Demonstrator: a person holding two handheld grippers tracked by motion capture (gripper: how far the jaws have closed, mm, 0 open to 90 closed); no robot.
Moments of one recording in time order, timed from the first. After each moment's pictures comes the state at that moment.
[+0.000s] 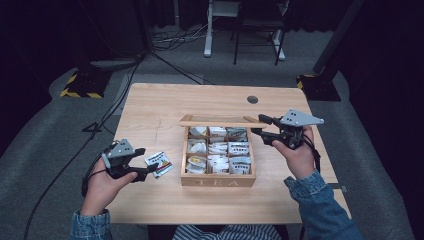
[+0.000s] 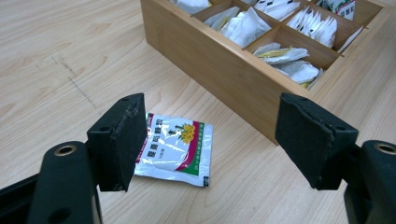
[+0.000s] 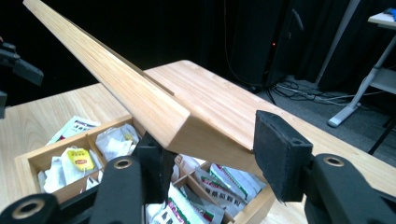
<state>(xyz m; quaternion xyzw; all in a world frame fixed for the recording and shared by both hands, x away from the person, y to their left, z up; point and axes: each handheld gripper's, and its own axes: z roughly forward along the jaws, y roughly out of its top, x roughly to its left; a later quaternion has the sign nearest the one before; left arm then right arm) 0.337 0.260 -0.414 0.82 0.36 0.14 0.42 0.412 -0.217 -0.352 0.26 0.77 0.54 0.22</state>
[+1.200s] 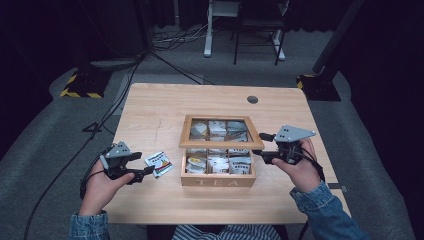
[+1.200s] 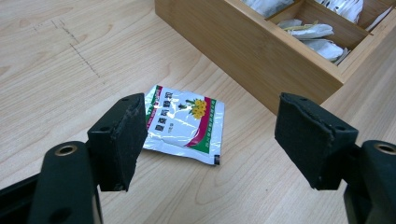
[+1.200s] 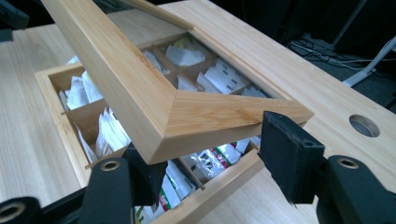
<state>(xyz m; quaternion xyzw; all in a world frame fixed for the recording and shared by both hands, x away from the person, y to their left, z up) 0.342 0.270 -0.433 0.82 0.39 0.11 0.41 0.384 -0.217 -0.373 0.24 0.84 0.45 0.20</state>
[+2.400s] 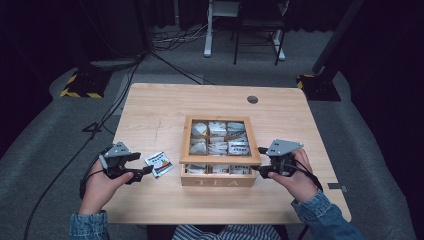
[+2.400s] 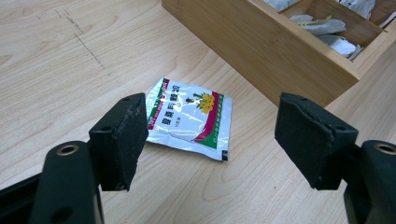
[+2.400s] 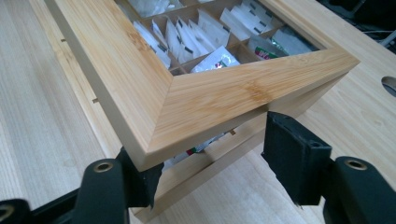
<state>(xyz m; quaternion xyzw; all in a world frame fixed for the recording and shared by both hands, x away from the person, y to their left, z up) 0.345 0.275 -0.439 0.81 0.40 0.11 0.41 0.370 -0.212 -0.408 0.23 0.88 0.38 0.19</state>
